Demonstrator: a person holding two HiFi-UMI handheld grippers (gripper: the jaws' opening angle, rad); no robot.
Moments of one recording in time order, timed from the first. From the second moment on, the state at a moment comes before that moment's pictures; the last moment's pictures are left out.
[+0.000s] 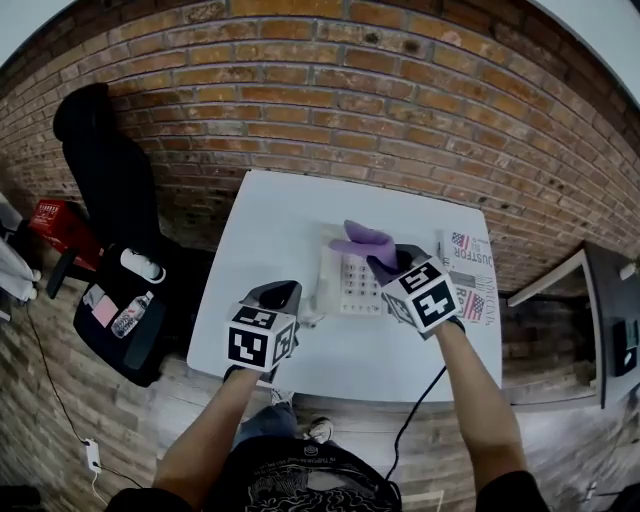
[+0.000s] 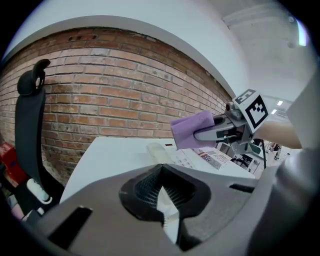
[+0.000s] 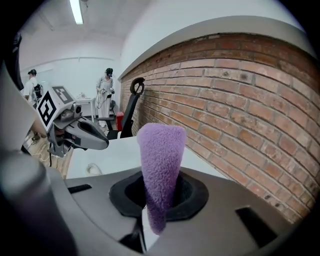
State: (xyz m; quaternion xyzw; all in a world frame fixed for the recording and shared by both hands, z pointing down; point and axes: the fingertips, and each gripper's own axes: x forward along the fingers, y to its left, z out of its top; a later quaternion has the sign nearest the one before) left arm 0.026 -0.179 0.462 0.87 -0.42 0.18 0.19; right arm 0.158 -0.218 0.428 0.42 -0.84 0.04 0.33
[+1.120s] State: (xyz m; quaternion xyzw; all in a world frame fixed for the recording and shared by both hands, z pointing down) left arm -0.005 -0.245 0.481 0.86 -0.43 0.18 0.21; right arm 0.105 -0.317 0.490 0.38 -0.83 0.05 0.40
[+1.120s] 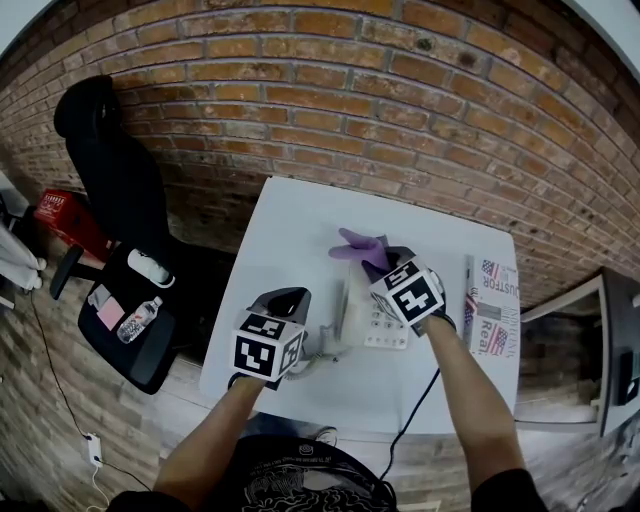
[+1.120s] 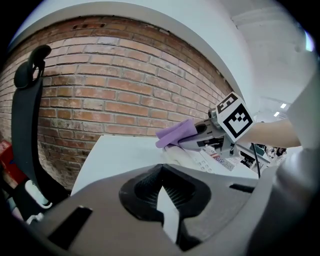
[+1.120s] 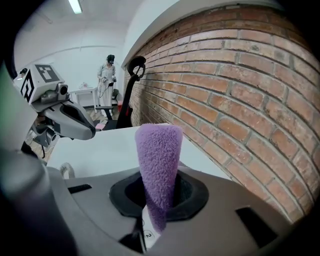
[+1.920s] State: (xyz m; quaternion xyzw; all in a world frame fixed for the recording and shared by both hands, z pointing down) left arm 0.003 -0.200 0.475 0.86 -0.44 0.18 0.21; right arm 0.101 -0.261 0.494 0.37 -0.84 0.06 0.39
